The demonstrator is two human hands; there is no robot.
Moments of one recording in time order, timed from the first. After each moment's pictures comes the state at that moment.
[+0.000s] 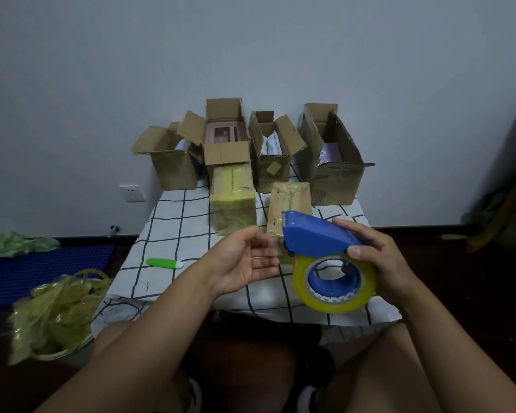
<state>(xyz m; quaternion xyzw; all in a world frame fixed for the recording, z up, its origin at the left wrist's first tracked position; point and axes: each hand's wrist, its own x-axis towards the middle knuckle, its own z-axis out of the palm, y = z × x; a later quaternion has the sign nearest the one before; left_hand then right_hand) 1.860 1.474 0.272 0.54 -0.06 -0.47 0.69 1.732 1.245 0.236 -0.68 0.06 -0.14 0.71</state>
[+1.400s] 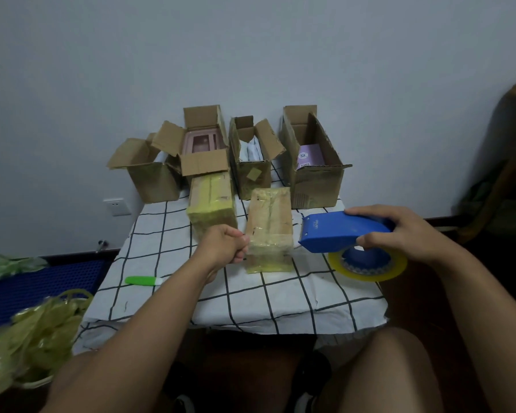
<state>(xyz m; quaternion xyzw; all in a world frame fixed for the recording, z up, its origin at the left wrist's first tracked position) 1.904 1.432 0.247 0.80 -0.08 -0.22 0.55 1.727 1.151 0.275 -0.89 0.08 -0.07 0.44</state>
